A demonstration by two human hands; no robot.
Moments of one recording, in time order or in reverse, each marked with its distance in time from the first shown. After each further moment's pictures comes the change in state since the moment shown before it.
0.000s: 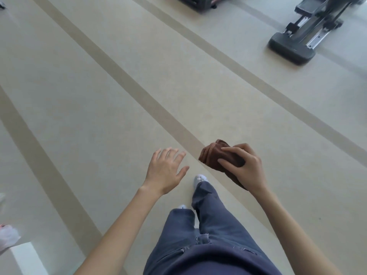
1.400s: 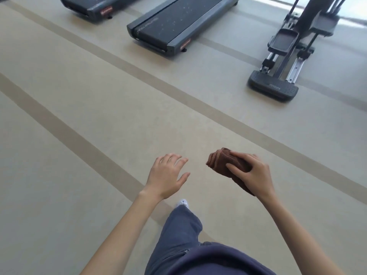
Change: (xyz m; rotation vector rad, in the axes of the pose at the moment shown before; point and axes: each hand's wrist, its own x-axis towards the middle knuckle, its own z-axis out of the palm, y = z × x) left_hand 0.641 -0.141 -0.020 -0.029 0.013 0.237; right_hand 0.599 0.069 -0.056 -0.005 0.184 0.122
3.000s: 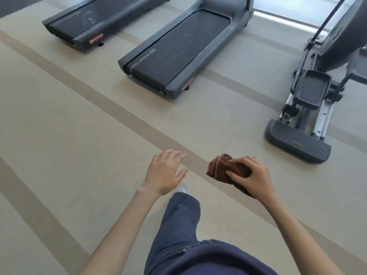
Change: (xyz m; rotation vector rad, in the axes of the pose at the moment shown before) left_hand 0.664 -0.299 -0.001 -0.007 -0.027 -0.032; right_hand 0.715 0.023 0.073 -0.105 -0.027 -0.135
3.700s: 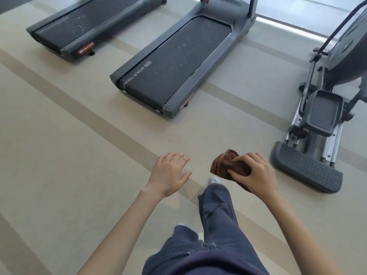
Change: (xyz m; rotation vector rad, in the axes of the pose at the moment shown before) left_hand 0.254 -0.101 0.001 -0.007 -0.017 0.059; right_hand 0.273 0.038 0.020 -0.274 0.097 -0.124
